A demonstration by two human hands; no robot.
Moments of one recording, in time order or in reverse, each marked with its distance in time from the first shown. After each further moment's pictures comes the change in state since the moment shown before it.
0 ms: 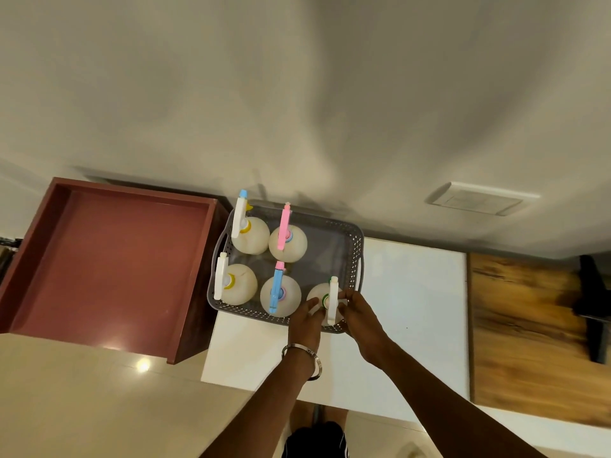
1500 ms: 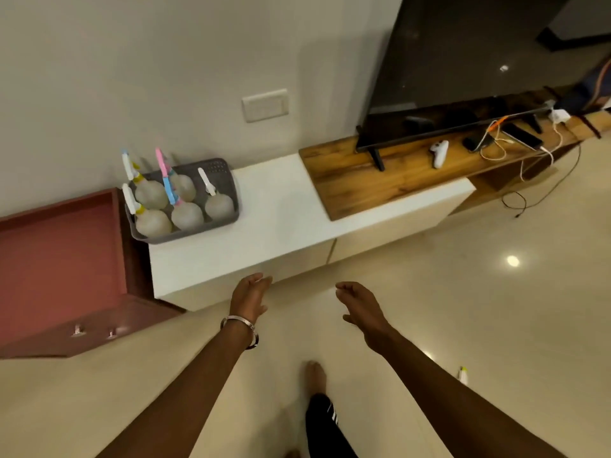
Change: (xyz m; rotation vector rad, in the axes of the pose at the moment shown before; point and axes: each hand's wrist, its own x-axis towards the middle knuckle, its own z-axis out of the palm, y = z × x) left_hand -0.295 -0.209 -0.108 0.331 -0.309 0.236; right_hand -0.427 0.281 -0.065 0.321 0.391 -0.141
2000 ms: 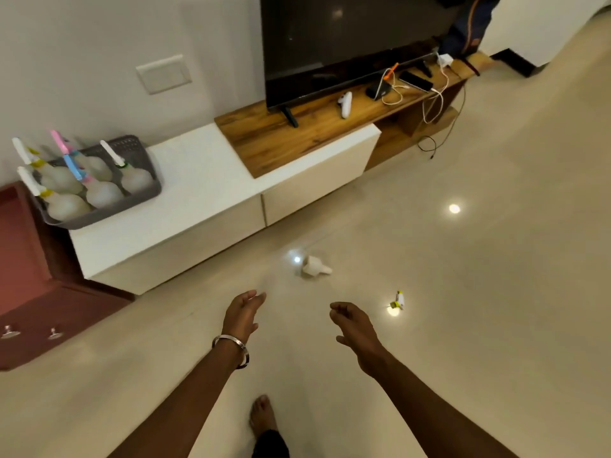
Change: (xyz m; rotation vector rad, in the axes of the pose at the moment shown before) left_hand -0.154 -0.156 0.054 0.207 -0.170 -0.054; right_hand -0.186 0.160 -0.104 0.150 0.215 0.157
